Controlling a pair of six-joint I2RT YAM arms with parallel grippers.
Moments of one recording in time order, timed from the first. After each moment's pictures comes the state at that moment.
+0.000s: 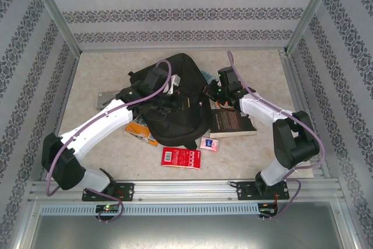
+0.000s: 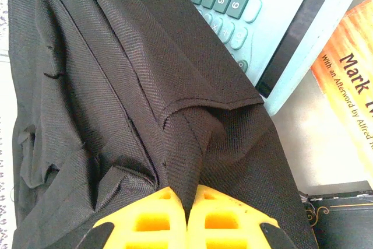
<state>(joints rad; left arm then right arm) -0.65 1.46 1.30 -0.61 0.36 -0.82 0.39 1.62 1.05 -0.19 -0.22 0.91</state>
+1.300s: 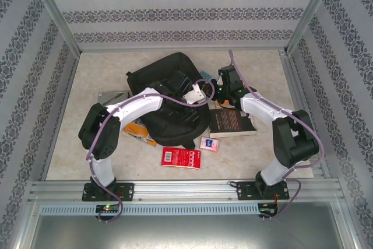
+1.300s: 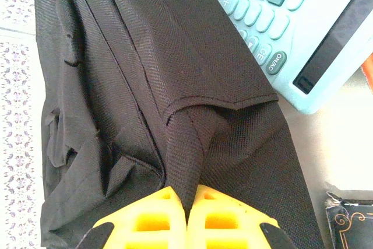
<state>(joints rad) -0.65 1.85 1.44 -0.65 0.36 0.31 0.37 1.64 1.05 -0.14 -0.35 0.89</state>
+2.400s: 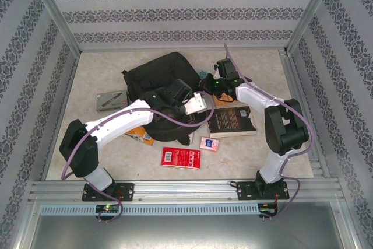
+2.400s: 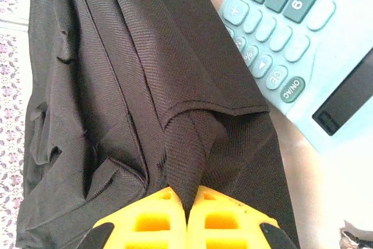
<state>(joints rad) -0.78 1.61 1.31 -0.66 0.15 0.41 0.34 1.79 1.25 -0.25 -0.40 0.83</state>
